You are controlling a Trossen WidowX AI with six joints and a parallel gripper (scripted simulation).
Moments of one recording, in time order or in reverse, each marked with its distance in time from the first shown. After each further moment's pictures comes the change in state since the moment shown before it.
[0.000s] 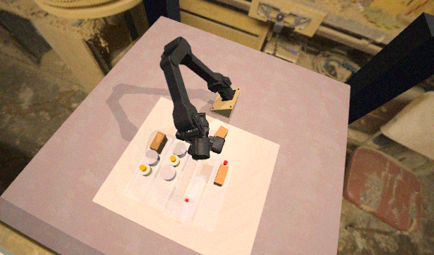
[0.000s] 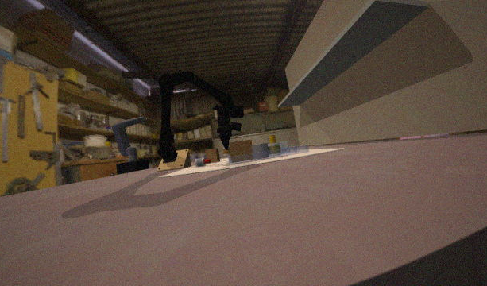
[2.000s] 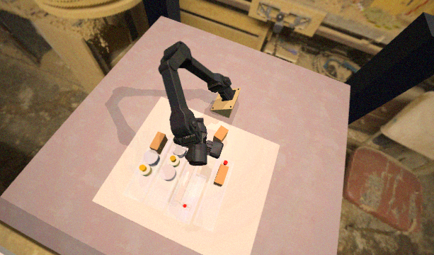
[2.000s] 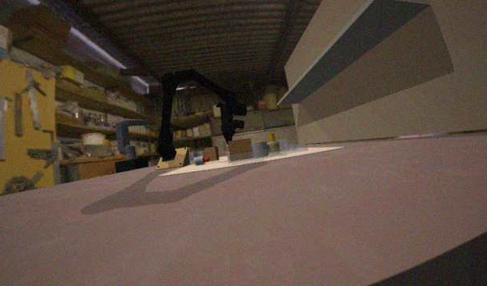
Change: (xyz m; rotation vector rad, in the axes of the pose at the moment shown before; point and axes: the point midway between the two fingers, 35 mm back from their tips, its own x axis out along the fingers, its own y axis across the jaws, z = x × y) arm -0.002 0.000 0.020 -0.002 0.004 0.001
